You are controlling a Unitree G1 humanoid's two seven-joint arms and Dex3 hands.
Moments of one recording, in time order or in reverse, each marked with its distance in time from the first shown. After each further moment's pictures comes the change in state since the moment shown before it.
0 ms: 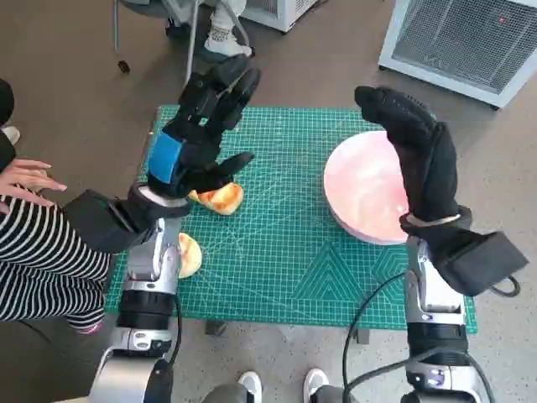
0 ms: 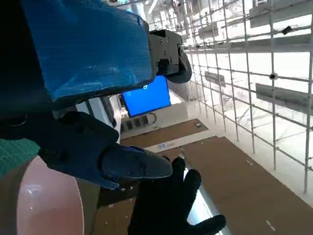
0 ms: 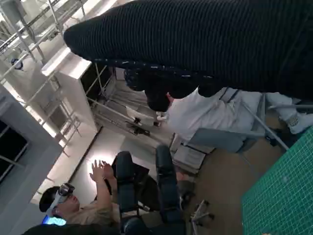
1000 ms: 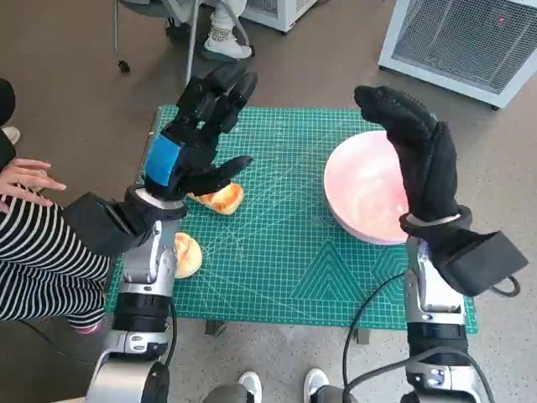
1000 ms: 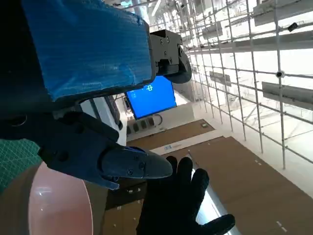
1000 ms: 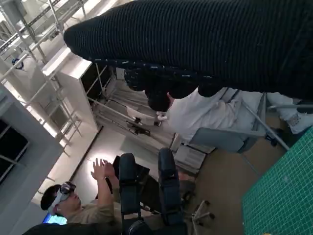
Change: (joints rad) left arm 0.012 0.011 -0.005 -0.025 0.019 0.008 0.007; right arm -0.001 0.000 0.000 0.003 0.004 0.000 0.006
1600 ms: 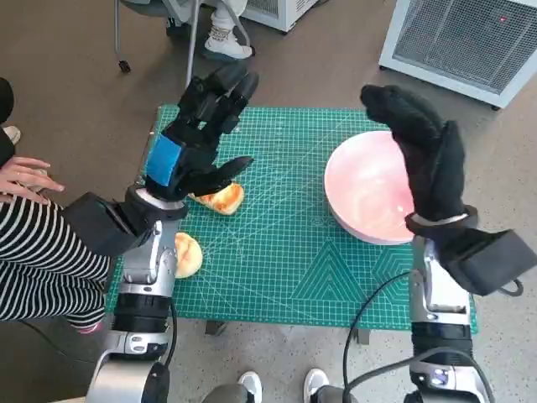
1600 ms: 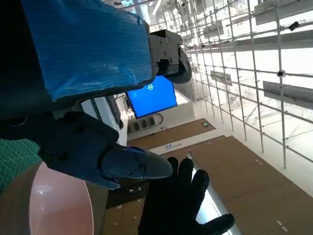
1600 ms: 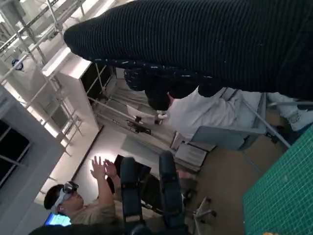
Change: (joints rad) left arm 0.003 0.000 -0.005 -0.007 0.000 0.011 0.000; right arm 0.001 -0.048 -0.044 -0.007 0.074 0.030 0.045
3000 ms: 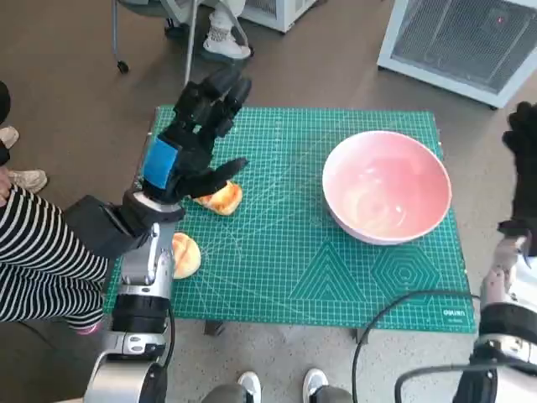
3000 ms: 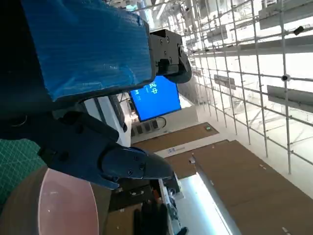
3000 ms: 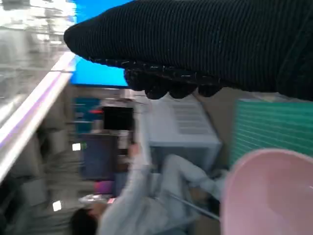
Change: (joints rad) left arm 0.007 0.008 0.011 0.039 0.001 -0.037 0.001; right arm -0.186 -0.230 -0.269 0.821 -0.001 -0.016 -0.156
